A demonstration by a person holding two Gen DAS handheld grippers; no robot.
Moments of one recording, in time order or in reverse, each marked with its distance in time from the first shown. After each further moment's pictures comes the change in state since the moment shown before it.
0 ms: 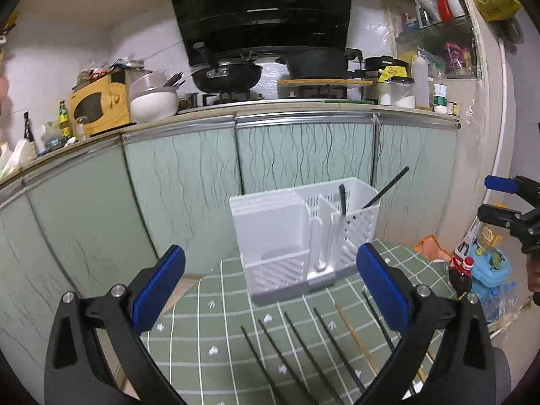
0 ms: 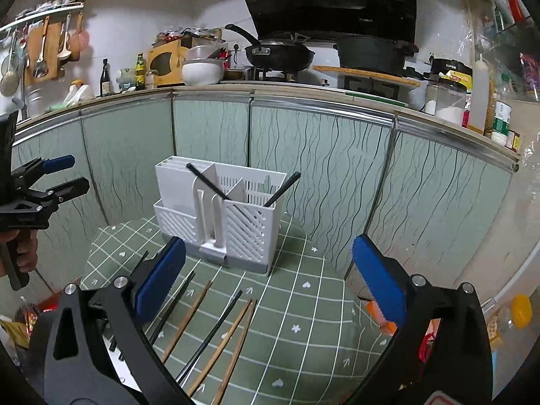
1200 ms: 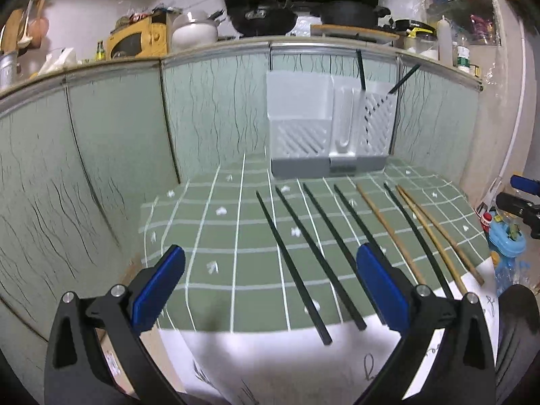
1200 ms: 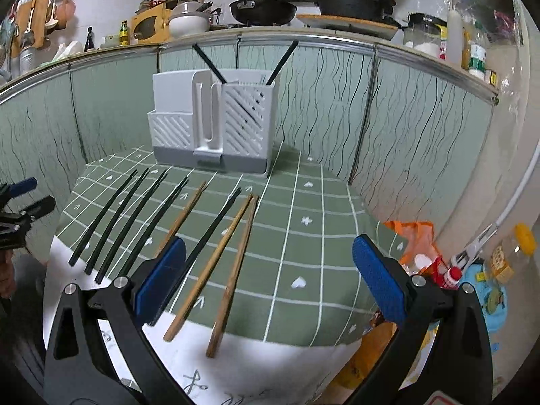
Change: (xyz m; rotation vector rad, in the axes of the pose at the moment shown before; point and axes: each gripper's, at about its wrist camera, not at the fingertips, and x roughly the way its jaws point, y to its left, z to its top) left arm -0.023 -0.010 -0.171 -0.102 0.154 0.113; right arm 0.004 0.028 -0.146 0.061 0.129 -0.087
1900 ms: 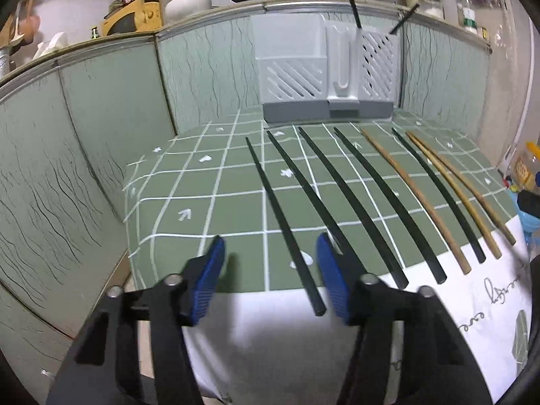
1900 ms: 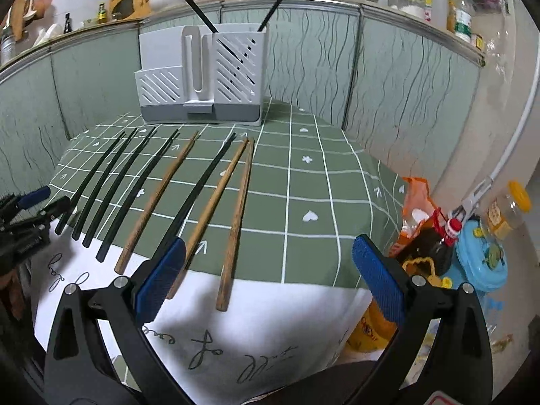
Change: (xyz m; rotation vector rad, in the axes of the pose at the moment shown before) left arm 0.039 -0.030 -0.041 0.054 0.111 0.058; right arm 0.014 0.018 -0.045 0.072 0.117 -0.083
